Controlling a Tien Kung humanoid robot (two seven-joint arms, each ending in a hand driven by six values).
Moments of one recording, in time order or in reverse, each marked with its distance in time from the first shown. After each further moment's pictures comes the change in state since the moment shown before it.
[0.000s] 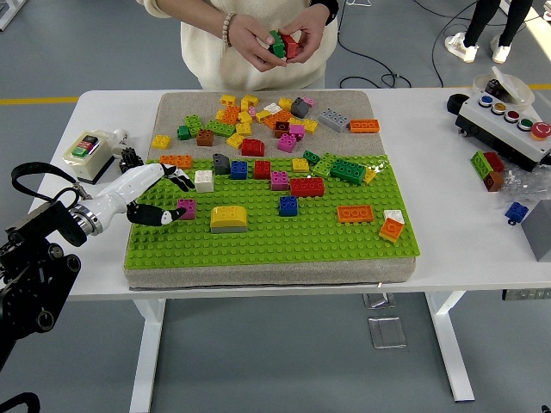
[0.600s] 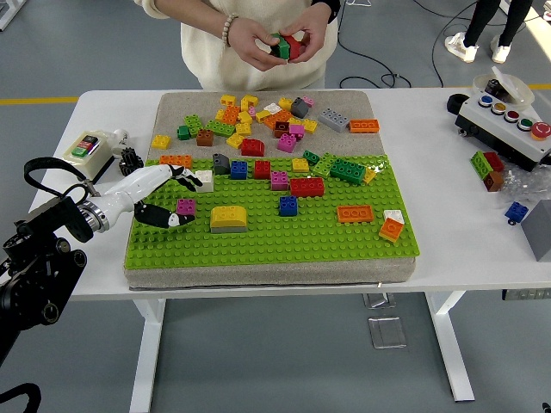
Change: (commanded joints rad) left arm -0.054 0.018 0.077 0.064 0.000 0.027 -0.017; right arm 0.004 -0.001 0.006 0.000 0.003 0.006 0.007
